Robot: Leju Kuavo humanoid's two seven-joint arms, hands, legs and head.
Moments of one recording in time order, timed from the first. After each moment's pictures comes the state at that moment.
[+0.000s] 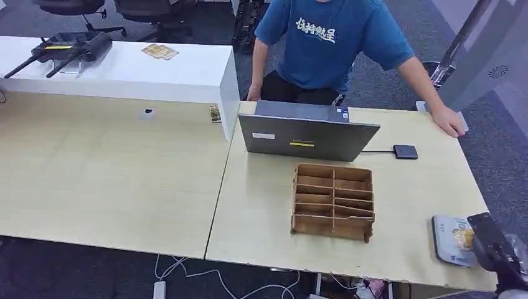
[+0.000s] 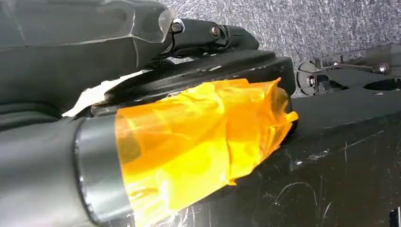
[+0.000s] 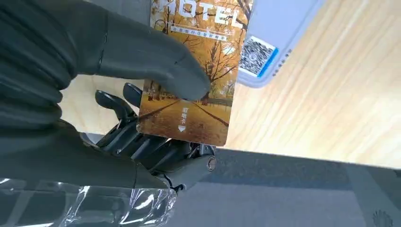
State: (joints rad) left arm -0.13 -0.06 -1.47 -0.11 1.56 0.28 0.04; right arm -0.28 -0.46 -0.05 -0.87 0.36 -0.13 0.02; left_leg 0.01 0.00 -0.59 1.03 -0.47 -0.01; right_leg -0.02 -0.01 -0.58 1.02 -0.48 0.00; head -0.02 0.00
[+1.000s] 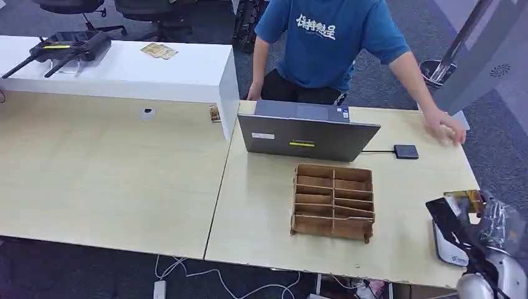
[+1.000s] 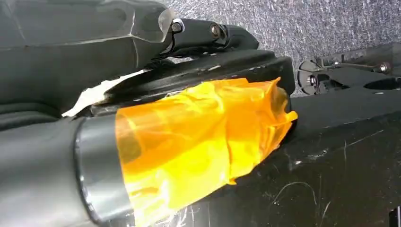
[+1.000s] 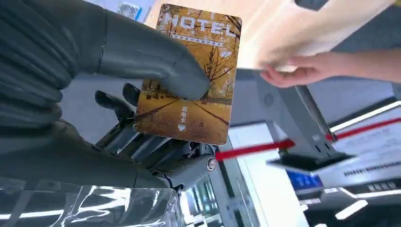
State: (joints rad) left arm -0.14 -0.06 -1.47 -0.11 1.55 0.28 0.04; right arm -0.22 -0.33 0.01 -1.21 0.86 -0.45 0.06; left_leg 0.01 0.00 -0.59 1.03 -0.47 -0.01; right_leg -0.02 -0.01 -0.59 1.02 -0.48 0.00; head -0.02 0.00
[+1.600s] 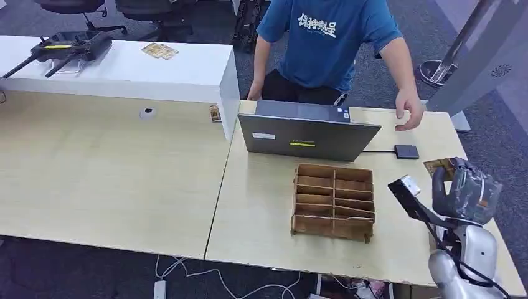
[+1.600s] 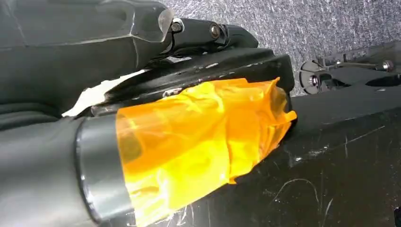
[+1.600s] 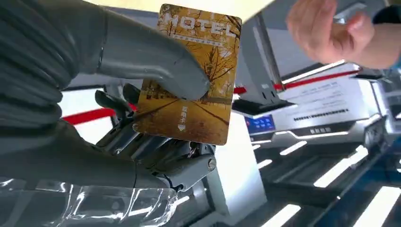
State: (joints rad) left arm -0.14 -0.06 -1.47 -0.11 1.53 0.27 0.06; right arm -0.35 -0.25 0.12 -1.25 1.16 -0.50 0.14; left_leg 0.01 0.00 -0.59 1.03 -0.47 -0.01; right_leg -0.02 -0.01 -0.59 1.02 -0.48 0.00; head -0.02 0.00
